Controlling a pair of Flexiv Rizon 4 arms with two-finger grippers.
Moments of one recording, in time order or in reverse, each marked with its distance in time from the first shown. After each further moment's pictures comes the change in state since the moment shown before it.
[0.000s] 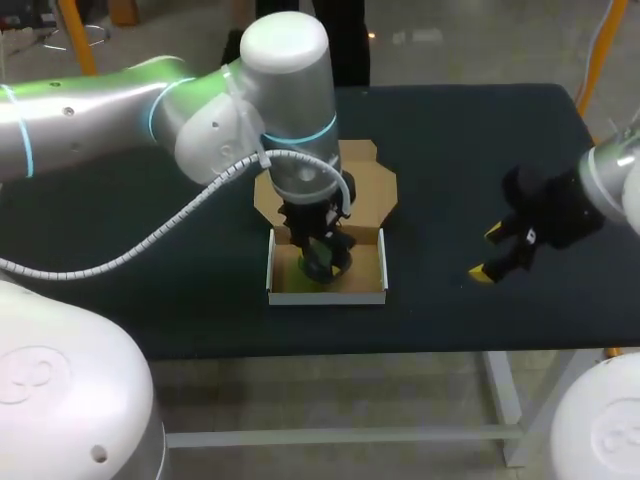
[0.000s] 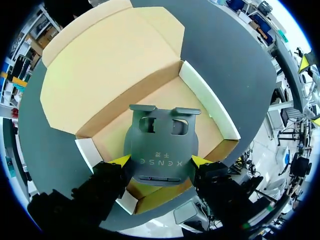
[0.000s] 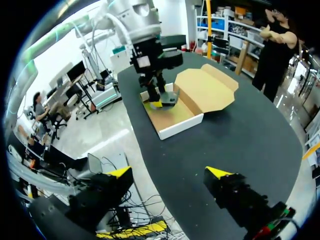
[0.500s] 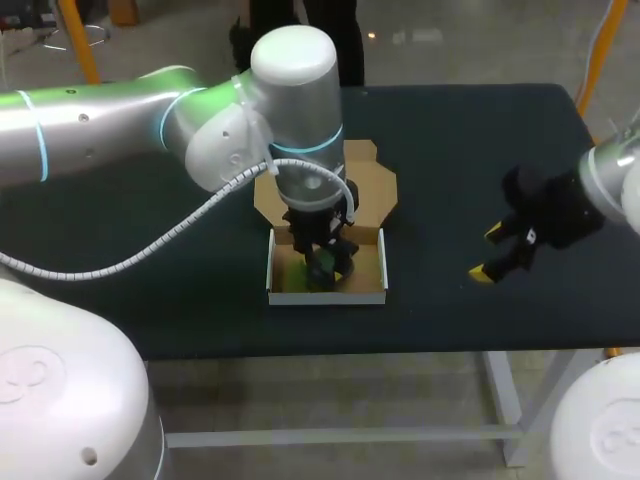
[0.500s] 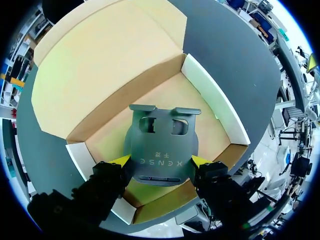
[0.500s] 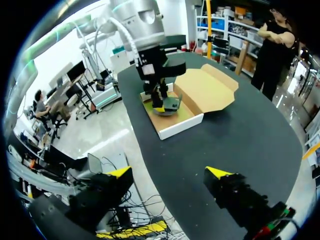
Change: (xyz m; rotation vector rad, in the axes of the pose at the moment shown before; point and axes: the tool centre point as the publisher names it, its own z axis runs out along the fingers) left arm -0.001 -0.003 0.021 -0.015 -0.006 -0.001; right arm 0.000 0.000 0.000 0.000 -0.001 0.000
